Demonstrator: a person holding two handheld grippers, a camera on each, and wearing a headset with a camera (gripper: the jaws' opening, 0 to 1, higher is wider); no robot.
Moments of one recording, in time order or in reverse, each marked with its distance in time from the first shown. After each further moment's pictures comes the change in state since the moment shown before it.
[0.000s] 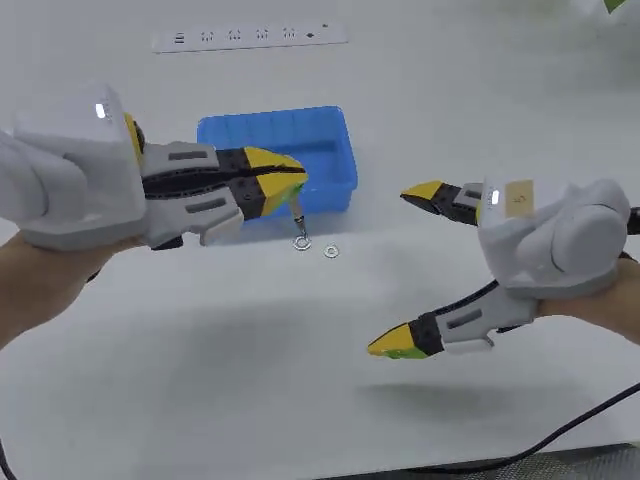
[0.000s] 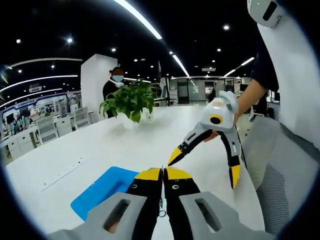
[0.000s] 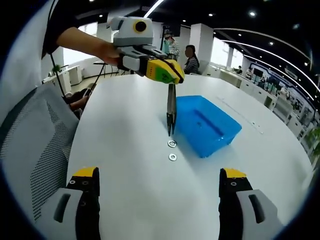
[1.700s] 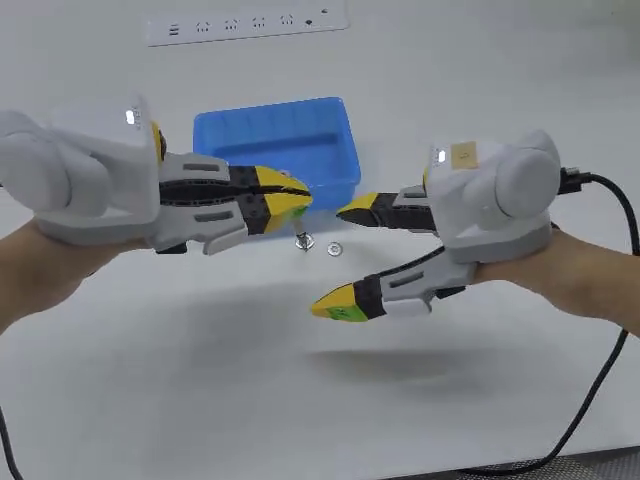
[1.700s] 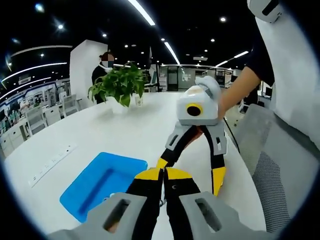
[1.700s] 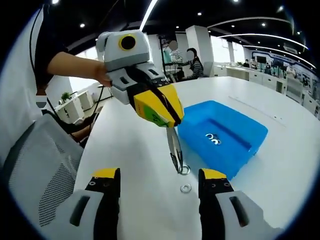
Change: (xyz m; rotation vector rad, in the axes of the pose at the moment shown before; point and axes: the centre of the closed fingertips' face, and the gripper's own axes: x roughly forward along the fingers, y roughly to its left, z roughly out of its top) left arm 0.007 -0.001 -0.027 -0.021 0.113 -0.108; right arm 0.055 0.002 0.039 0.164 -0.117 0.178
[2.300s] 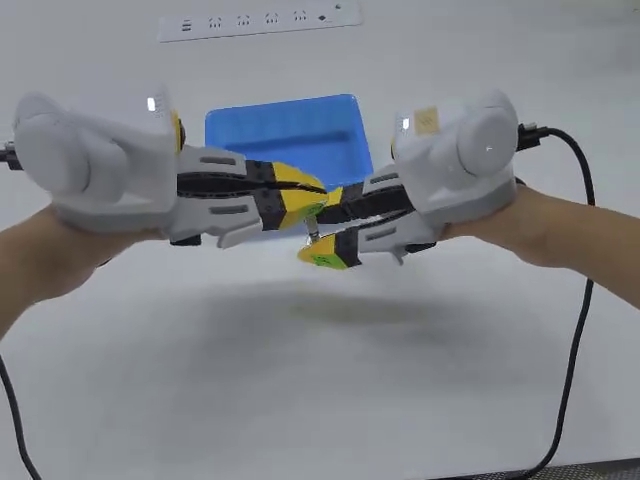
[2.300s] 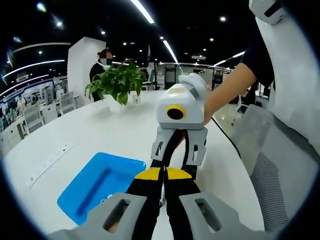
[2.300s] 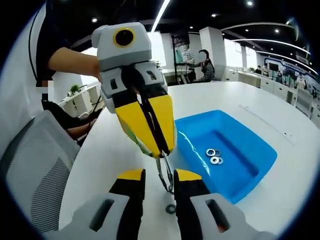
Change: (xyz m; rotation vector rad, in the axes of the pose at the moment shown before) left arm 0.007 -0.003 0.002 -0.009 0.018 -0.038; right arm 0.019 -0.012 0.016 -0.094 0.008 0.081
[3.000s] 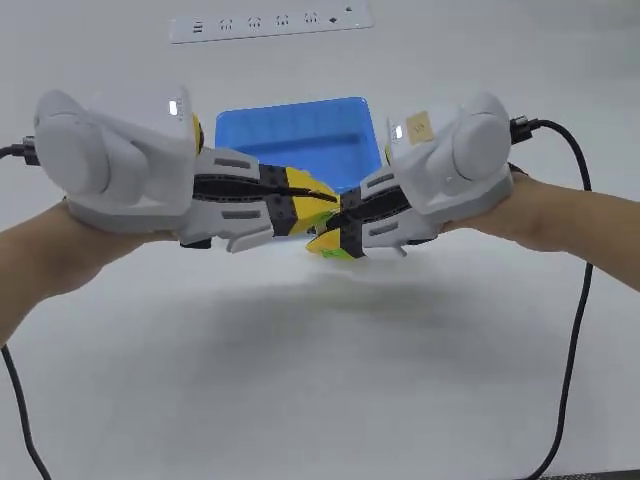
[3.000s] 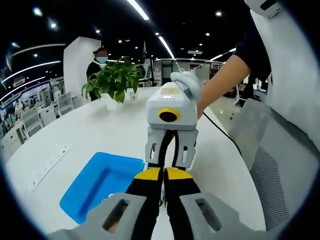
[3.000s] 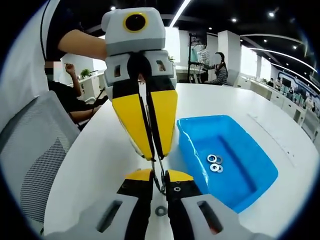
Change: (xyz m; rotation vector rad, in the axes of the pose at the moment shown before) left arm -0.003 -0.002 -0.004 0.034 0.038 -0.003; right arm 0.008 -0.005 -0.004 -0.148 0.049 0.043
